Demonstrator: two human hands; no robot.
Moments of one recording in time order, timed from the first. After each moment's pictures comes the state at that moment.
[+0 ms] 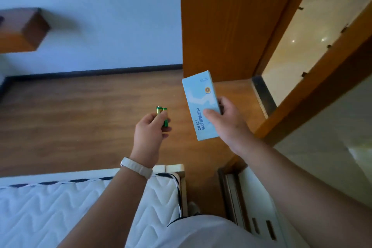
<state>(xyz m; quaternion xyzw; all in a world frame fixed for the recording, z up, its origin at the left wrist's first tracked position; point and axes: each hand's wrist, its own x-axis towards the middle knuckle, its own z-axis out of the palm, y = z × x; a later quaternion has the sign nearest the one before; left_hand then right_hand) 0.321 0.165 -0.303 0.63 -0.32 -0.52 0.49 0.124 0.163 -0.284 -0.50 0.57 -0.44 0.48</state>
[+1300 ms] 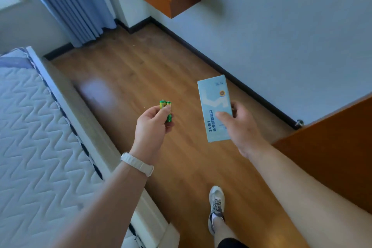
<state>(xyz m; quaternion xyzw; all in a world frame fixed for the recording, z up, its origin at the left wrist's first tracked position) 0.546 -0.167 -0.313 0.70 0.01 -0.26 0.66 0.413 -0.332 -0.320 -0.66 0.38 -0.15 0.63</state>
